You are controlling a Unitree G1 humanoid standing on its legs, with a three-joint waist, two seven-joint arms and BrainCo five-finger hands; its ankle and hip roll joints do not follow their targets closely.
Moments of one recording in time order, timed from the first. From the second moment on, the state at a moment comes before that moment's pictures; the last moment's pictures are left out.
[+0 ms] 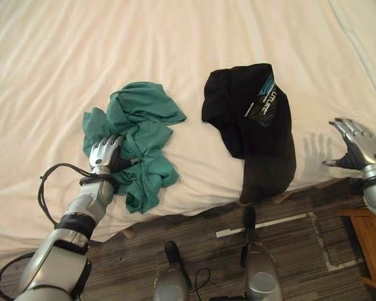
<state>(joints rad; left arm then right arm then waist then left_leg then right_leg) -0.56 0.72 -0.34 0.86 0.63 -0.07 0.28 -0.31 -0.98 0.20 0.23 -0.51 -0.07 -0.30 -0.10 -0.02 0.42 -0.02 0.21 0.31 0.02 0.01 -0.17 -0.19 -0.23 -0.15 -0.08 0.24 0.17</state>
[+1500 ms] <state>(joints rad) 0.11 0.35 -0.09 0.63 -0.07 -0.09 0.13 -0.24 -0.44 0.39 0.47 0.37 -0.07 -0.01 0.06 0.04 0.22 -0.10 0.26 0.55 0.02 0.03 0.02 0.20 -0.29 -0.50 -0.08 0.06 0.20</state>
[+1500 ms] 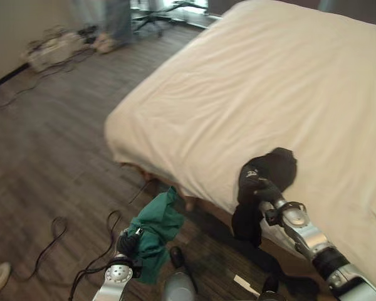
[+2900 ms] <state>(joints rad) 0.09 0.21 -0.09 0.63 -0.35 -0.12 0.16 0.10 -0.42 0.13 0.52 0.03 -0.01 -0.16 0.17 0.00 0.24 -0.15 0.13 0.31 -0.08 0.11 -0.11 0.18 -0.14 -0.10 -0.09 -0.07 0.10</state>
